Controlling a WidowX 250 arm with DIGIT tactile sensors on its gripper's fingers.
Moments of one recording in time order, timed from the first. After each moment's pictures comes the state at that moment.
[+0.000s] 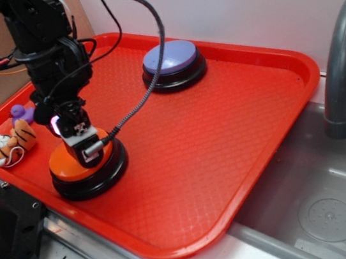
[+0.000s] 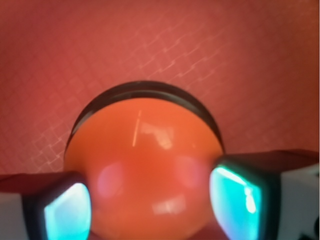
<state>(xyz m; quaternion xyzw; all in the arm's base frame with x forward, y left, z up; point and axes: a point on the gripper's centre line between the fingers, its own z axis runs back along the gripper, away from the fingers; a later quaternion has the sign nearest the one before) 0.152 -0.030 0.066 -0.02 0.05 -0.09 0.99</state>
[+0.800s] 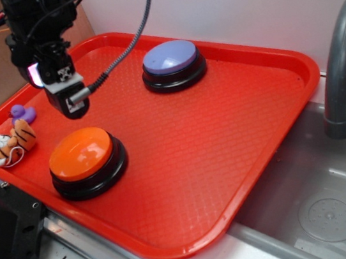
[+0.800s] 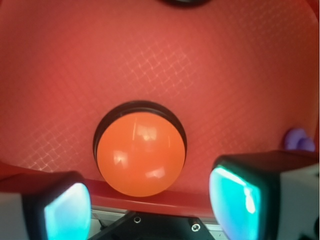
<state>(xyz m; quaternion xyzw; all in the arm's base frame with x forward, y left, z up) 0.158 -0.030 0.118 0.02 0.05 -0.07 1.00</state>
